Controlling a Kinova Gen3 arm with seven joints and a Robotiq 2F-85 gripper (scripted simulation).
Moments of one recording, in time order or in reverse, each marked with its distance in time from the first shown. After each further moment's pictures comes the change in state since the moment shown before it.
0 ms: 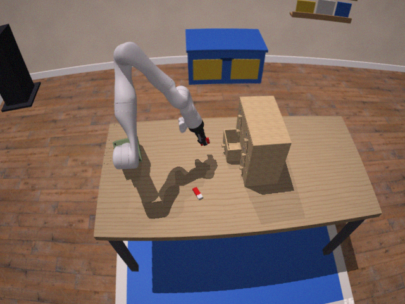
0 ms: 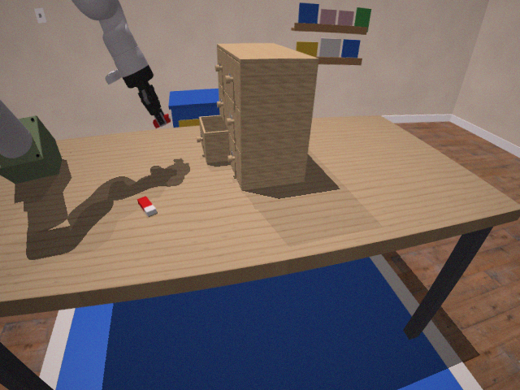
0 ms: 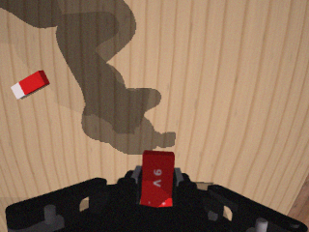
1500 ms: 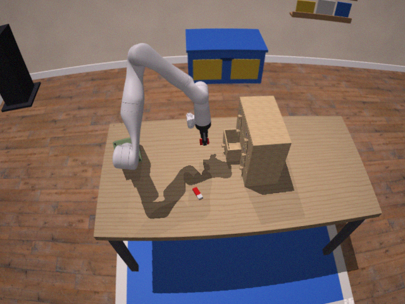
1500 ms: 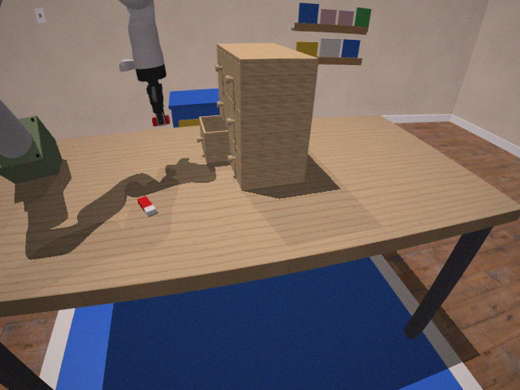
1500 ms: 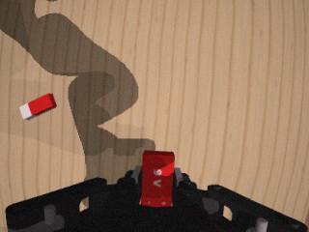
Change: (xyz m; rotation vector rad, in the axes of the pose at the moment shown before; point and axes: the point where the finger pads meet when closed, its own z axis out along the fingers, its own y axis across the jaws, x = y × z) arm -0.001 0.000 -0.001 -0.001 0.276 -0.001
